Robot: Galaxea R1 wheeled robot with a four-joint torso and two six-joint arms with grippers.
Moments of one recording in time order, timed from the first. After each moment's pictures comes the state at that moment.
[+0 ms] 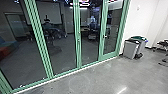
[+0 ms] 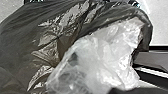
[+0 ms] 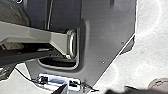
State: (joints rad) left arm 1.41 3.02 -2.75 -0.46 0.28 0.52; right arm -1.57 3.00 -2.69 -0.35 -0.10 0.36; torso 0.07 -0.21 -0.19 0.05
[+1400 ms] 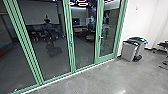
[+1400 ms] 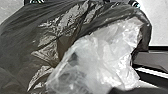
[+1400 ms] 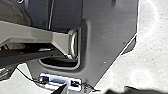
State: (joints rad) left arm 1.41 3.03 -2.75 -0.46 0.28 0.52; right arm -1.57 3.00 -2.69 -0.35 -0.10 0.36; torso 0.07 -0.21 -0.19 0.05
